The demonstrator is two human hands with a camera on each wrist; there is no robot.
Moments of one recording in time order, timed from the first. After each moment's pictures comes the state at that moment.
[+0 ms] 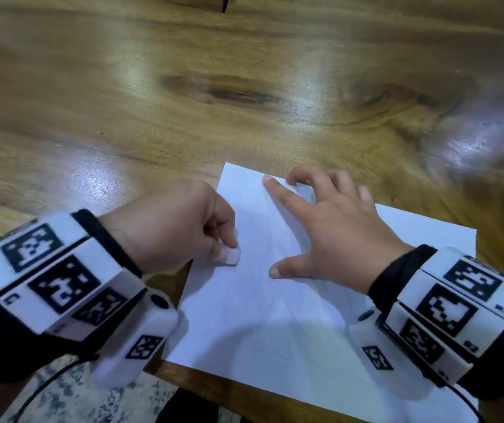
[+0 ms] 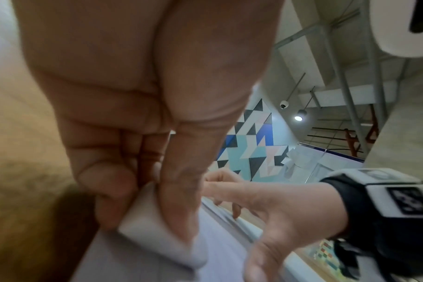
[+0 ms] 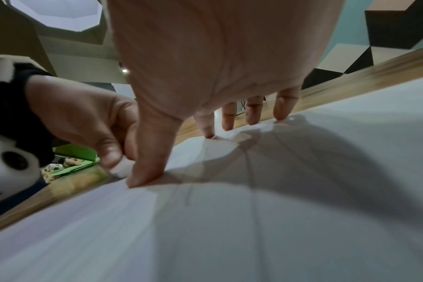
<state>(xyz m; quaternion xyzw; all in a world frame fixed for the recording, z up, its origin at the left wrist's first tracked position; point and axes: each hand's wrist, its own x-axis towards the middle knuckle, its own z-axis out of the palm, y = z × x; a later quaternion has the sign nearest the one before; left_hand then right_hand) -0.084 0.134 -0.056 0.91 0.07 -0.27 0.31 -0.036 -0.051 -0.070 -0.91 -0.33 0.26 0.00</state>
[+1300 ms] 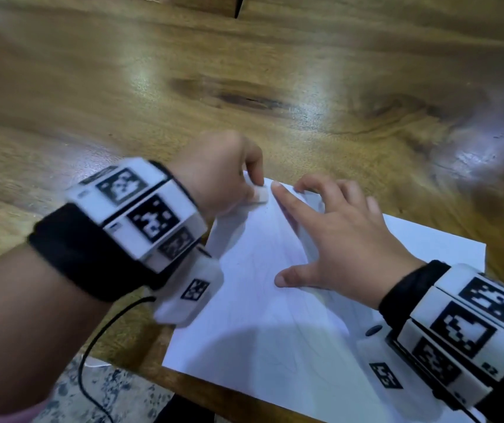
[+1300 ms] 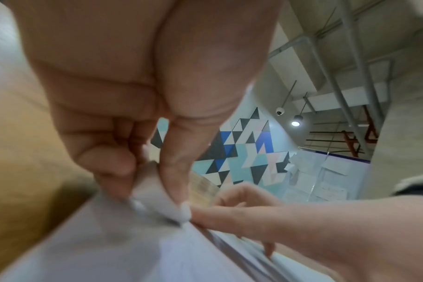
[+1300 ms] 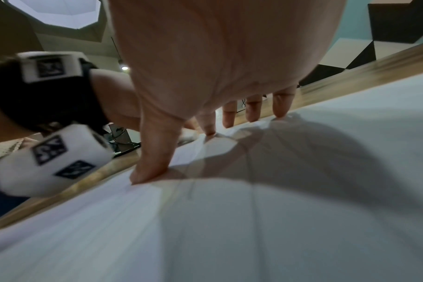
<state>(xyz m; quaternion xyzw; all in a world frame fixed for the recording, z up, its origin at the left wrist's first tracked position) -0.040 0.122 -0.053 0.93 0.09 -0.18 0.31 -0.035 -0.049 -0.071 -0.91 -0.33 0.27 0.00</state>
